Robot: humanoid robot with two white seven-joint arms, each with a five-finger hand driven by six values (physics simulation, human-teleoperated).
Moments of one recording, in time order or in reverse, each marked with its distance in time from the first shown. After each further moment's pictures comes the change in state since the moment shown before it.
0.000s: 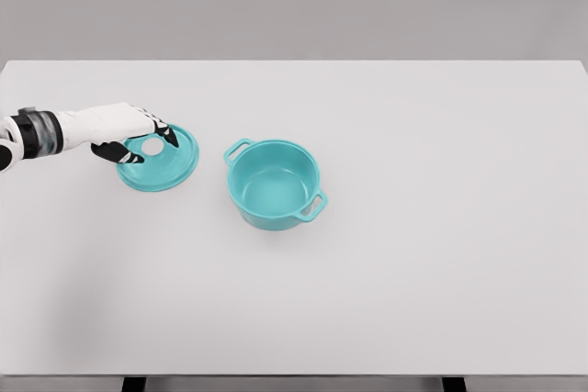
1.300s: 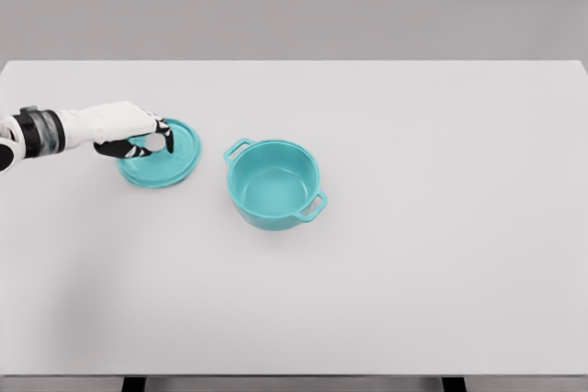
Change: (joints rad) left arm 0.000 -0.004 0.007 -0.016 0.003 0.000 0.000; right arm 0.000 0.000 0.000 0.000 0.000 0.000 0.000
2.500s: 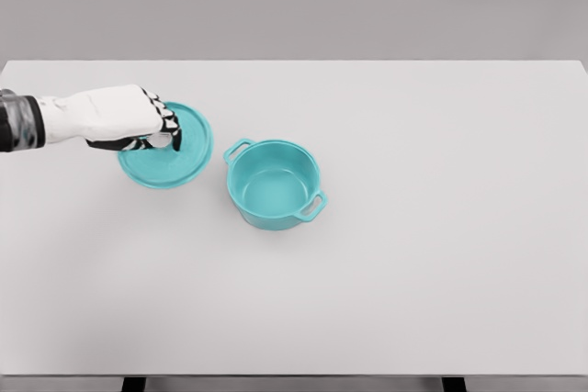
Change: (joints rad) left arm 0.018 0.191 -0.044 -0.416 0.070 0.000 0.000; right arm 0.000 0.000 0.000 0.000 0.000 0.000 0.000
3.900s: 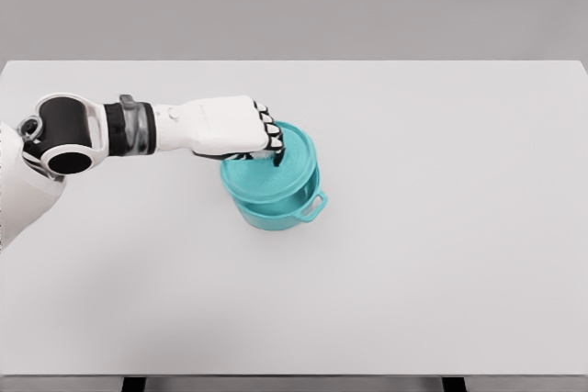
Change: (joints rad) left arm -0.069 -0.261 -0.103 -0.055 -0.105 0.000 0.000; right arm 0.000 0.000 0.000 -0.001 0.000 0.000 0.000
